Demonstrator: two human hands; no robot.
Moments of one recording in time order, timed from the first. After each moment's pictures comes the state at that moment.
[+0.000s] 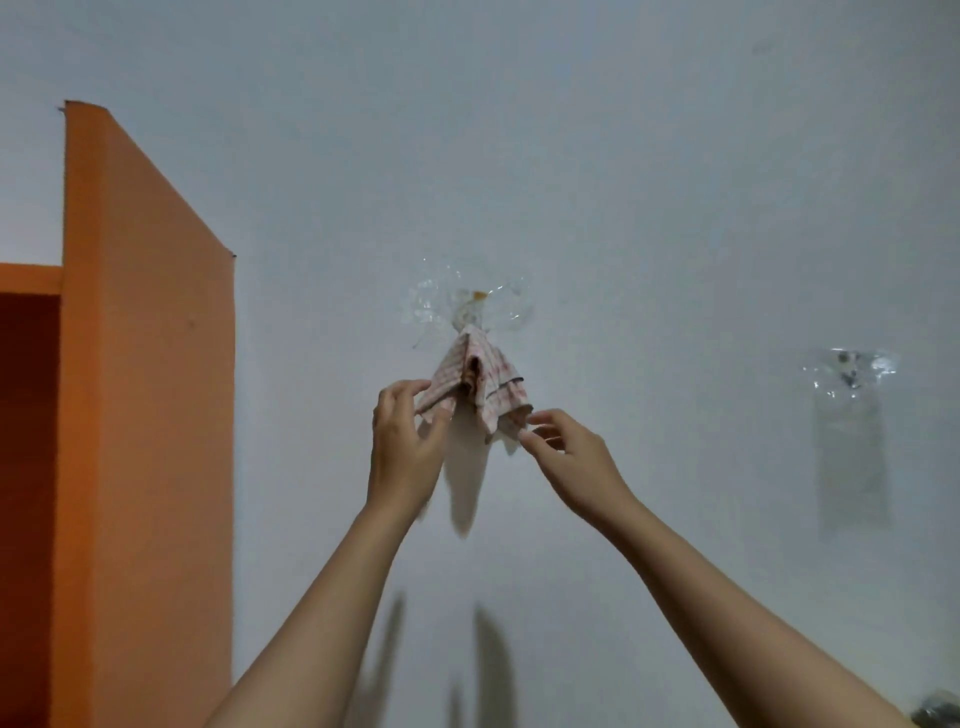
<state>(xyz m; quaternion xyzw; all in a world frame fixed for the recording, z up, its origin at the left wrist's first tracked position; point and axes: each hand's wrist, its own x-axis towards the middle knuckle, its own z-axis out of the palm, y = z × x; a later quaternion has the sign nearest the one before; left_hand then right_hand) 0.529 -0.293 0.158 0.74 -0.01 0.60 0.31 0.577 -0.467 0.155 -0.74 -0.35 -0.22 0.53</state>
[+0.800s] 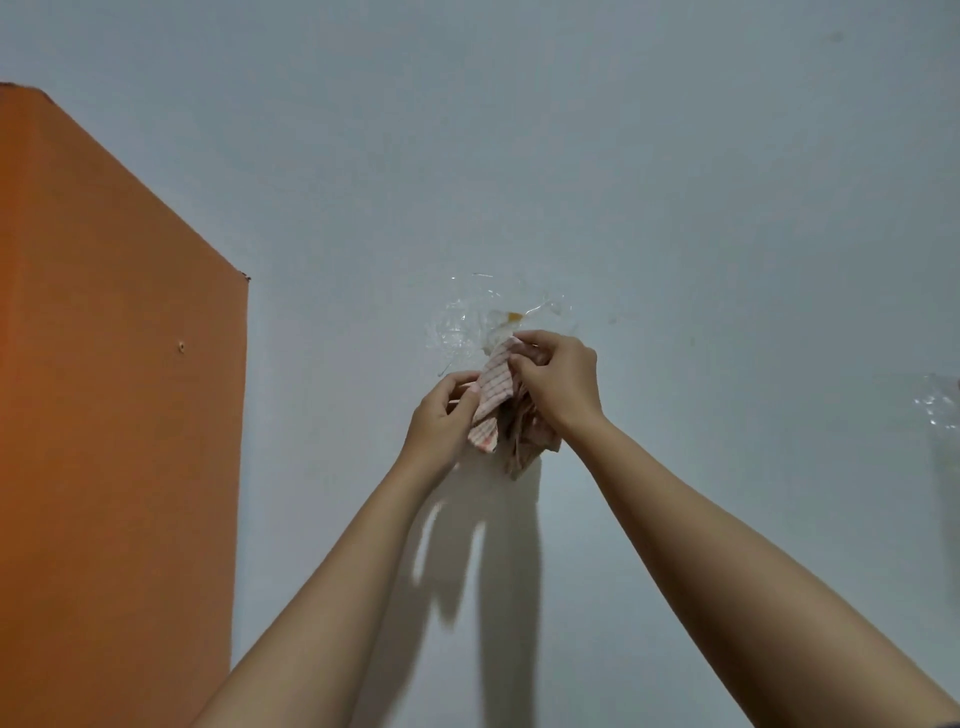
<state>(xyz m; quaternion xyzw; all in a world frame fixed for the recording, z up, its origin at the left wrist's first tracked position) 0.586 -0.258 0.211 0.74 -0.09 0.49 0.46 0.632 -0.388 0.256 -0.60 -0.40 -0.30 0.62</state>
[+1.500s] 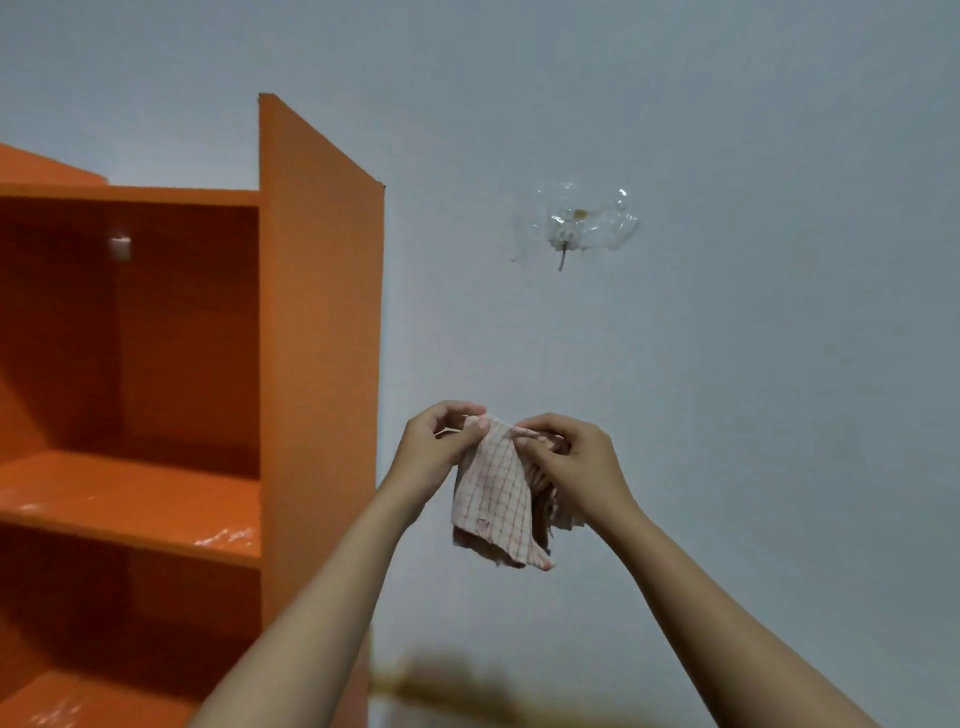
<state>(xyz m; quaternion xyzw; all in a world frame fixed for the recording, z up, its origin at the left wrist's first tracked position) 0.426 -0.381 0.059 0.69 0.12 0.47 0.53 0.542 -0.506 0.072 -0.61 -0.55 -0.03 0.57</state>
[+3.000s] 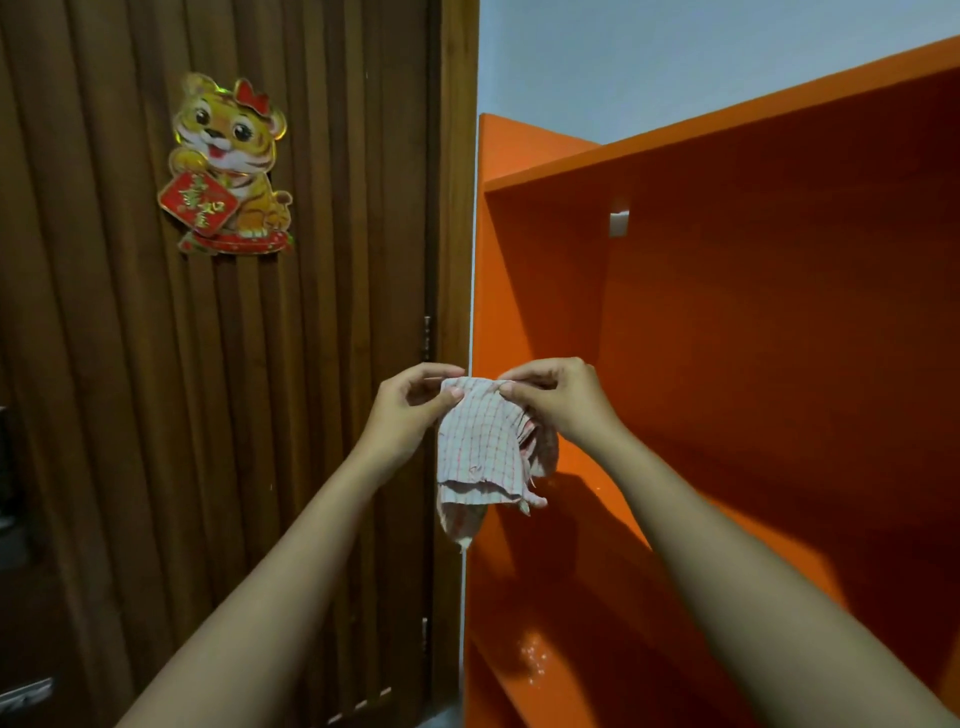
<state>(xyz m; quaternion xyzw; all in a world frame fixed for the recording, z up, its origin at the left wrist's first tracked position) -0.013 -0.166 0.040 0.64 0.43 0.61 0.17 0.172 -0.119 0.067 -0.35 -0.78 0.19 0.48</state>
